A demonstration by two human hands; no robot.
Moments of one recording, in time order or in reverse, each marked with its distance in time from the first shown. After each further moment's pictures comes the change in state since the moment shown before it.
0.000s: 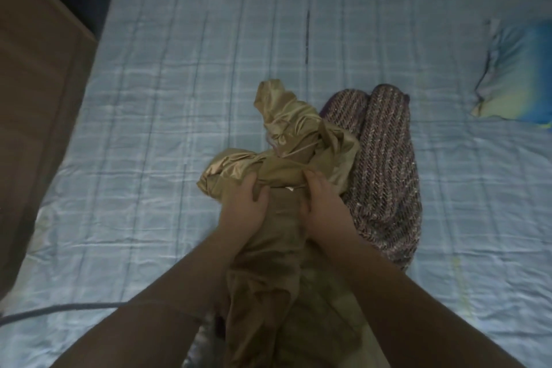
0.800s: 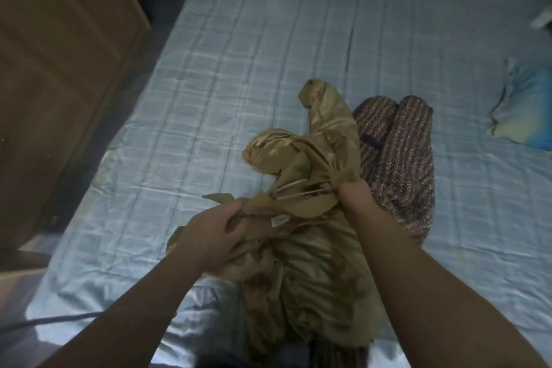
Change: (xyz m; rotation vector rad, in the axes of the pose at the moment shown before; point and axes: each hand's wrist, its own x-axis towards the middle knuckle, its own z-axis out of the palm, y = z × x) left_hand -0.193 -0.095 -0.126 0.254 -0.006 0.165; right_hand -0.058 -0.062 0.013 0.665 0.074 0.680
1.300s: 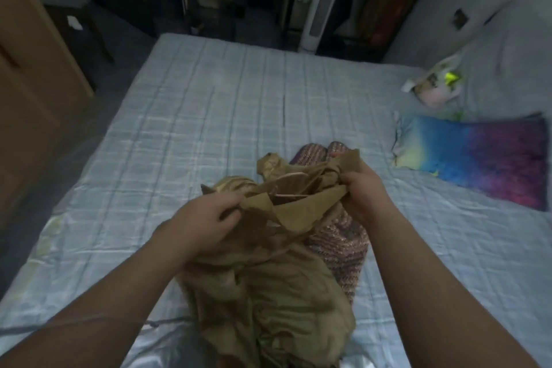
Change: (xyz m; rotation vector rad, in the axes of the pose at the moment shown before) left_hand 0.028 0.074 -0.080 -0.011 0.048 0.453; right_hand -0.137 -0.092 -0.102 0.584 -0.124 -0.427
